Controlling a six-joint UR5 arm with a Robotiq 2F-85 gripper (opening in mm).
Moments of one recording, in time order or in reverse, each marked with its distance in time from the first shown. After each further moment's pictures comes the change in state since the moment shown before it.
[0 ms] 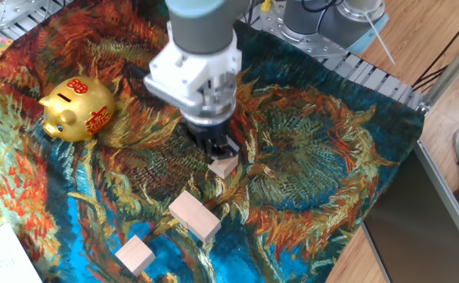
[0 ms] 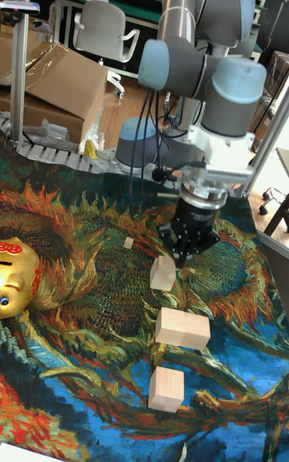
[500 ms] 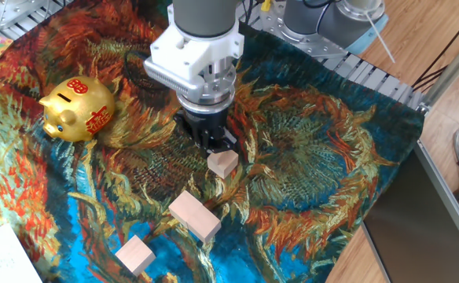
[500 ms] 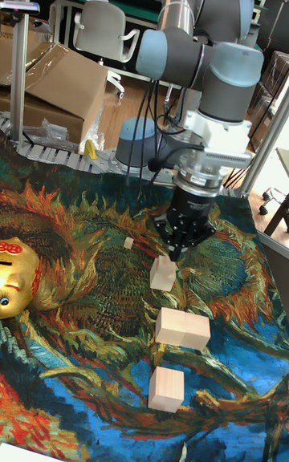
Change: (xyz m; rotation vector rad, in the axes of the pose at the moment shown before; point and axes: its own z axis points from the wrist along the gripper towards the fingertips) arm -0.002 -0.019 -0.011 0.033 -0.032 -0.009
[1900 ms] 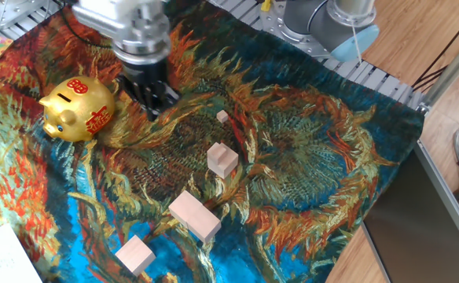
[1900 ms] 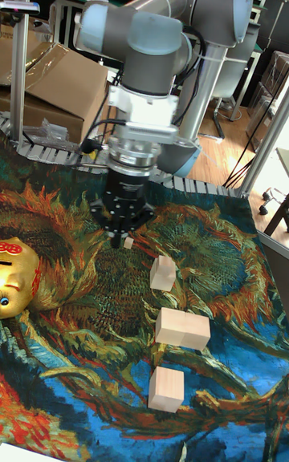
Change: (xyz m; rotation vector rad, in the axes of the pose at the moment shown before) arm 0.004 -0.127 -0.012 -0.008 -0.026 -0.073
